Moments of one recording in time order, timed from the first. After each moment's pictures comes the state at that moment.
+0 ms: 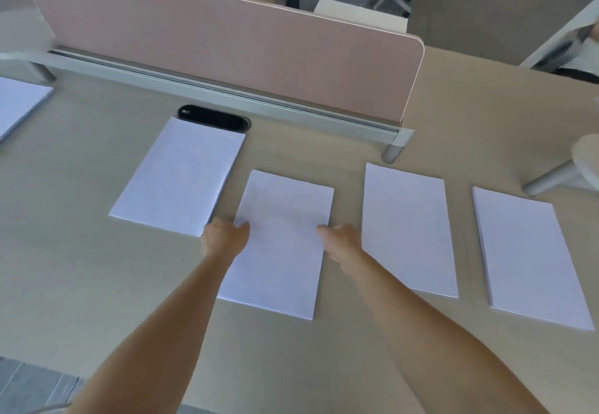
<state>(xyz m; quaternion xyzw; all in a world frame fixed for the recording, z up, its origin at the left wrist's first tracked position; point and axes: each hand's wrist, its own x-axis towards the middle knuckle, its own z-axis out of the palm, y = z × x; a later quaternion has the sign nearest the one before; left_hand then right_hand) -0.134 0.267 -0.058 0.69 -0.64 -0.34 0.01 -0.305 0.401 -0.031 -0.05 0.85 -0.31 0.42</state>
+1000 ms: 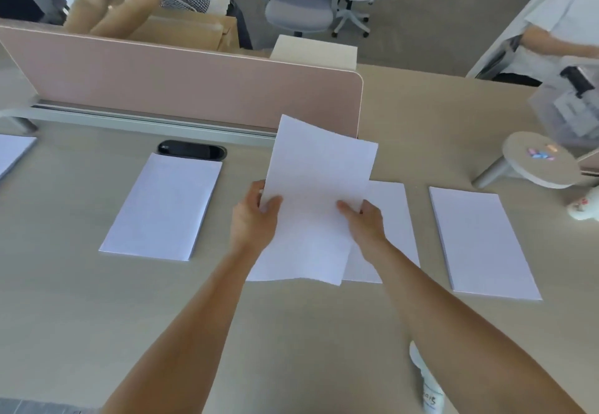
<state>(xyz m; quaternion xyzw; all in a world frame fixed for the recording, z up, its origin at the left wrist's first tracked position) -0.203 0.322 0.067 0.43 -0.69 -0.51 0.26 -0.367 0.453 0.051 -0.07 0.77 -0.54 0.32</state>
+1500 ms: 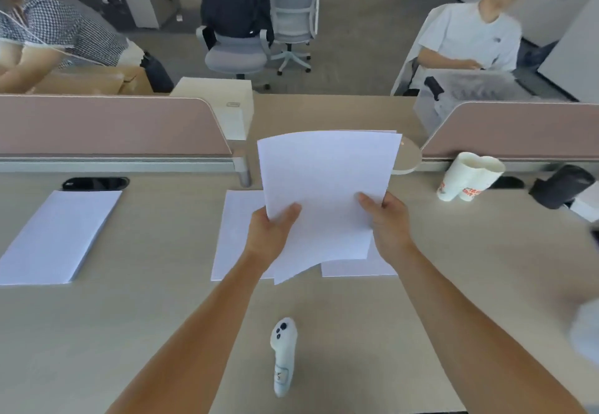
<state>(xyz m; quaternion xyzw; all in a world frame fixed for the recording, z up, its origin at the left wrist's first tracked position) -0.384 0.615 0.141 0.35 -0.62 -0.66 0.23 -0.543 0.763 0.126 -0.13 0.62 -0.74 0.23</state>
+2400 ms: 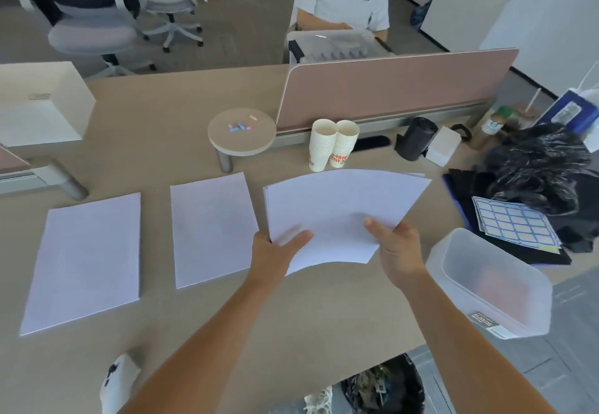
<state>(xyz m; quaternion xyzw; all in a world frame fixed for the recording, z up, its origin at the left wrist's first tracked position) -0.574 0.865 0.080 0.30 -0.60 -0.73 0.12 -0.666 1.054 0.096 -0.04 0.63 -0.77 0.13</state>
